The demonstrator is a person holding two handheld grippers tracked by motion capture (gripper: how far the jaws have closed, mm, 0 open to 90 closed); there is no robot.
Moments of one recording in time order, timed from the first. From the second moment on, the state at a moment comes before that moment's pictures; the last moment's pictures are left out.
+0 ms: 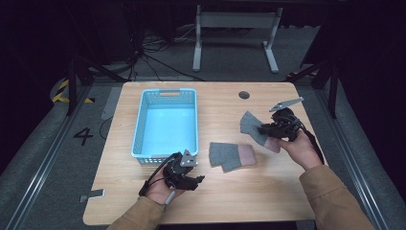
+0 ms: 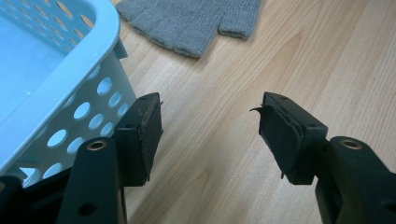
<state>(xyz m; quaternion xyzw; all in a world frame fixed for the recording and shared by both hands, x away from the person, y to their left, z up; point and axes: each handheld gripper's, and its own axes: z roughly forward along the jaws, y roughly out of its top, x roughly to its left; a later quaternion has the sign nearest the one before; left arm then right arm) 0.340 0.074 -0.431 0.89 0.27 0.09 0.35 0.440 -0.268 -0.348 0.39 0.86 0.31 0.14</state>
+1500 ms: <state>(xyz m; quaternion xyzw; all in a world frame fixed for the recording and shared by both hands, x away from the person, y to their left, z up) 0.340 0.073 -0.432 0.89 0.27 0.08 0.35 0.421 -0.189 -0.382 0.28 0.92 0.25 0.11</state>
